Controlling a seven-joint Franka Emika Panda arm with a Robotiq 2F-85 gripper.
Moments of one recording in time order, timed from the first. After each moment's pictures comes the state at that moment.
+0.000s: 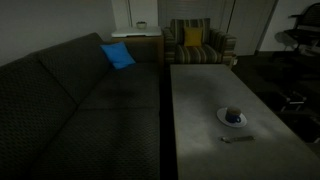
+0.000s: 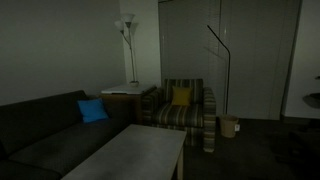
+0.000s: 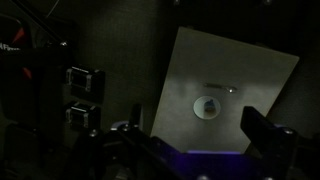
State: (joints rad) arm -0.03 -0.89 -0.02 -2.47 -0.21 1.69 -0.06
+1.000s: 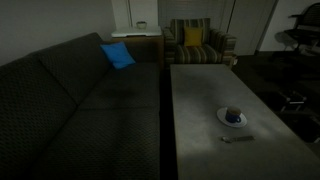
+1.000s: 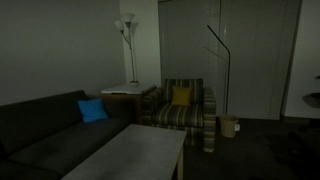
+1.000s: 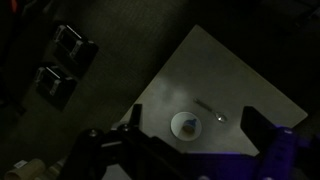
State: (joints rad) arm 0.08 -0.48 0.02 -2.52 -0.35 2.05 -0.20
